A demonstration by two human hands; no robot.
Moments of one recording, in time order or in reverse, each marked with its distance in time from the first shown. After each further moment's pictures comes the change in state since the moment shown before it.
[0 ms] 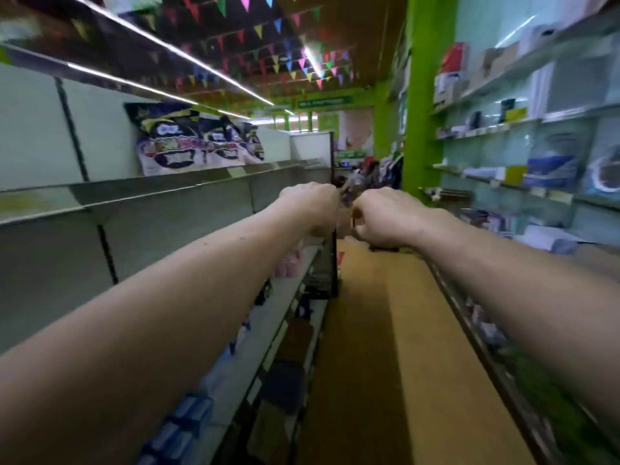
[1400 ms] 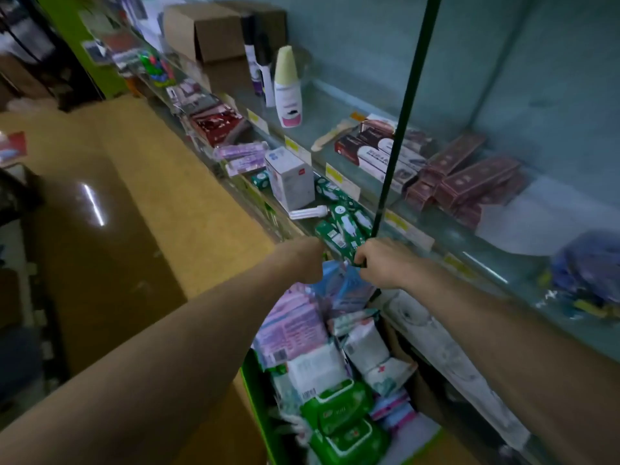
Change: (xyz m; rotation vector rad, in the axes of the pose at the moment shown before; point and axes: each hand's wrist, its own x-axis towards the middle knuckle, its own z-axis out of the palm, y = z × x) left_hand -0.082 0.679 0.273 -0.130 -0.703 0.962; right_hand -0.482 0.486 0.254 0.296 -0.656 1.009
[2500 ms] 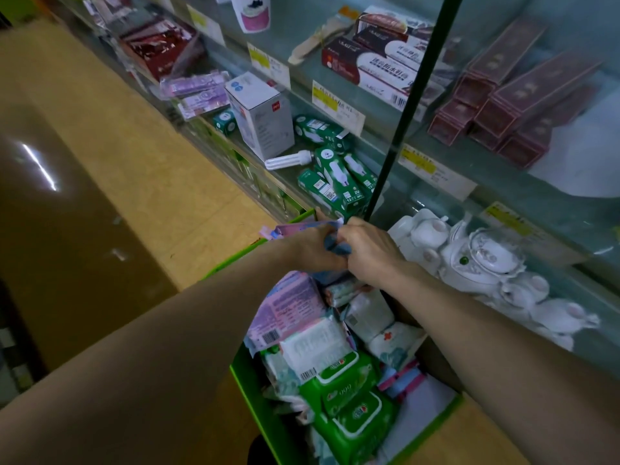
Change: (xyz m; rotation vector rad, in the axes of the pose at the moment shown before) left_hand 0.058 -0.003 0.074 -0.483 -0.234 0.111; right_hand 0.056 0.003 0.097 0.179 0.196 -0.025
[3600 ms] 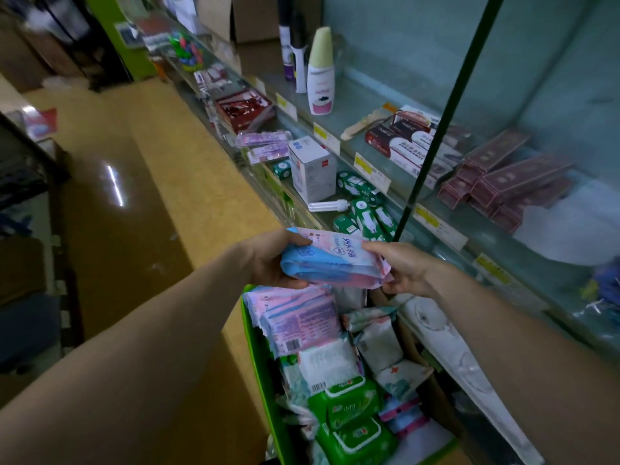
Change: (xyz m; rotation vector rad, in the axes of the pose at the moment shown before) left_hand -0.110 -0.024 -0.055 -1.214 0.021 -0.365; right_hand -0.028 -0.024 -0.073 0.987 -0.288 0.475
